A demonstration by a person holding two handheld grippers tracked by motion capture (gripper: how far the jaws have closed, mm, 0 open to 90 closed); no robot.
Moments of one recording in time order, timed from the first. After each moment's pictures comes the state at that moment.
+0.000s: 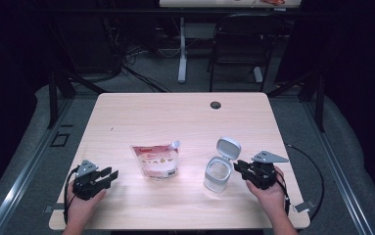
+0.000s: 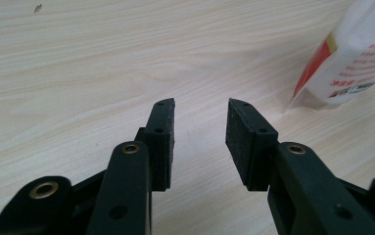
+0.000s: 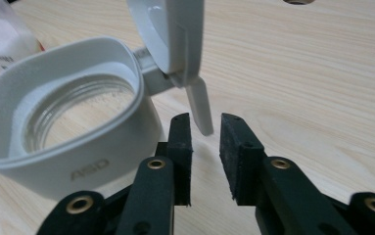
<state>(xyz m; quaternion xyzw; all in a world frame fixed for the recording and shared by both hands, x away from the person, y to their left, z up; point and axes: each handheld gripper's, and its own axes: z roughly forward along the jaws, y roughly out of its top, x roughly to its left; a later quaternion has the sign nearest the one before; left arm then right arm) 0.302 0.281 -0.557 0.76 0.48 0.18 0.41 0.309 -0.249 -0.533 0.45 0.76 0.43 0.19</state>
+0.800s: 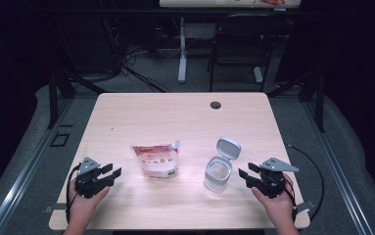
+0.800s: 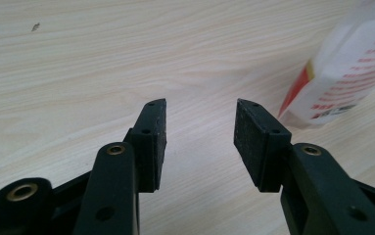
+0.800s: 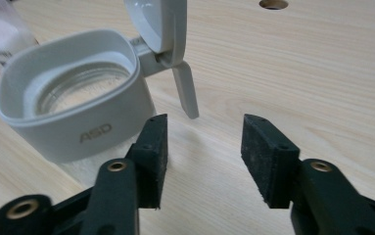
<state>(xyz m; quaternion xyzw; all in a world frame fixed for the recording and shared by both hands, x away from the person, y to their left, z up) 0.302 0.271 -0.545 0.75 0.47 0.19 0.42 0.284 -0.260 -0.530 0.46 0.74 0.43 0.22</state>
